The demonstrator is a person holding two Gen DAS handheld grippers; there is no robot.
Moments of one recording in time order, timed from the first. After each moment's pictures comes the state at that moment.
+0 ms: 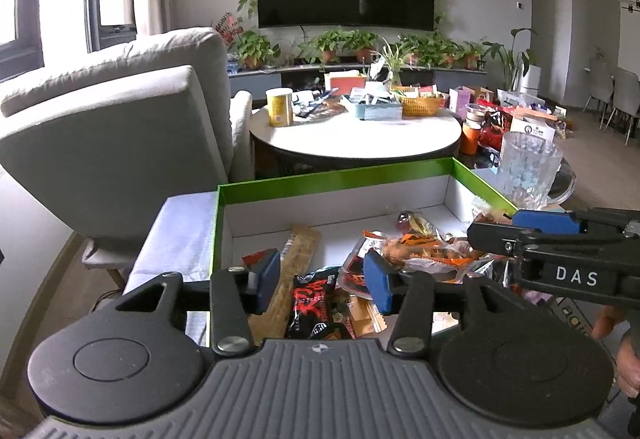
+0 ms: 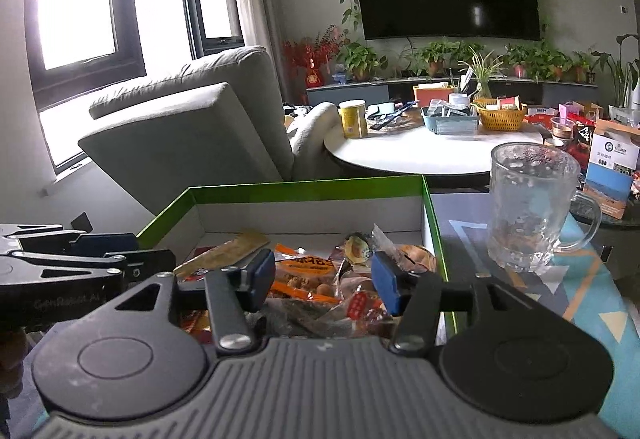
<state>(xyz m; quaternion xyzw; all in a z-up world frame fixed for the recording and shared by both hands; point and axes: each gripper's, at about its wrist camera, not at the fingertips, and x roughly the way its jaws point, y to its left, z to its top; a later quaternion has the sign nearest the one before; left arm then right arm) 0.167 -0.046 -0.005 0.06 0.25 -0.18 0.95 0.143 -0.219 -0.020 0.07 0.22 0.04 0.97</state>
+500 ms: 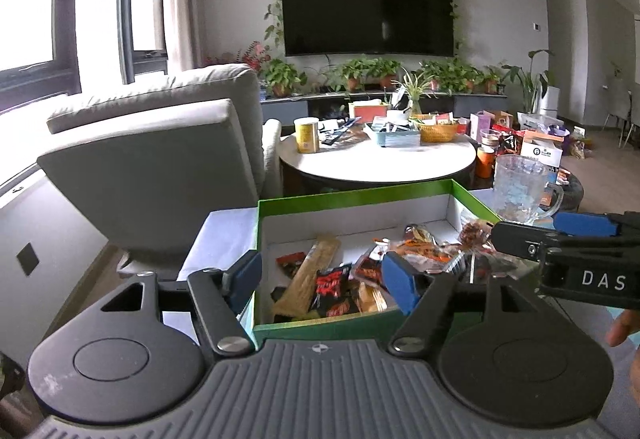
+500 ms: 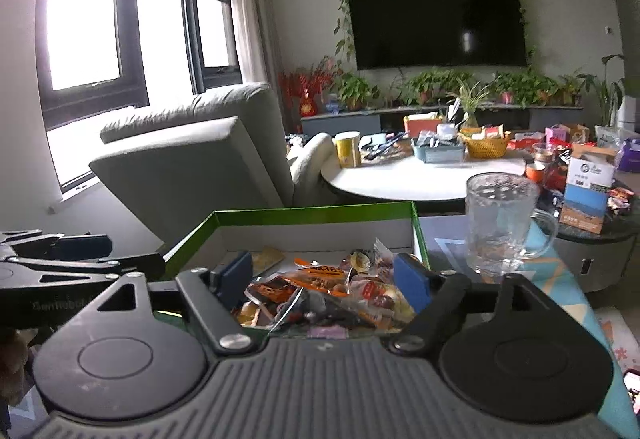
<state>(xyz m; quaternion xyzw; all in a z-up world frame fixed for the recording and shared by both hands) 0.097 -0.027 0.021 0.06 0.21 -0.14 0.97 0.084 -0.209 0.006 0.06 0.18 0.02 0.98</state>
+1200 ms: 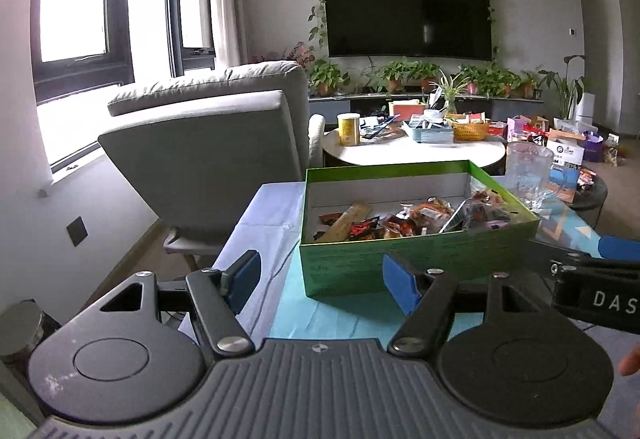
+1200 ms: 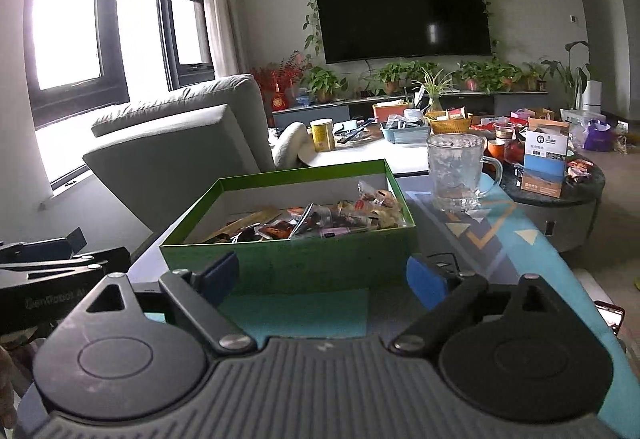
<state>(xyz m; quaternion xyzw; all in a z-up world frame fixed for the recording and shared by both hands) 0.013 -0.008 0.017 0.05 0.20 -0.07 0.98 0.013 -0.184 -0.006 0.08 0.19 -0.03 0.98</state>
